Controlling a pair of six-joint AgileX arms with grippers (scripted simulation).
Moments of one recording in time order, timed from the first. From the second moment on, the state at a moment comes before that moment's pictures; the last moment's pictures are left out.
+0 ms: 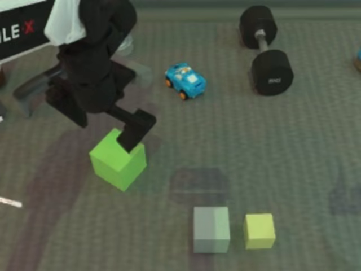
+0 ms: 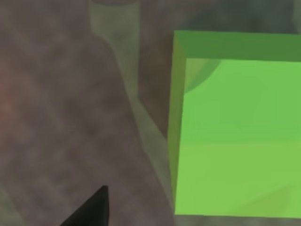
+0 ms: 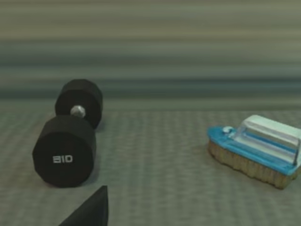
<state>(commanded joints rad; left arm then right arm) -0.43 1.98 1.57 -1.14 0.00 0.17 0.03 0.02 0.02 -0.03 0.02 0.01</state>
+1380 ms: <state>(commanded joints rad) -0.43 2.13 1.40 -0.84 0.00 0.17 0.01 0.00 0.00 0.00 0.00 0.00</state>
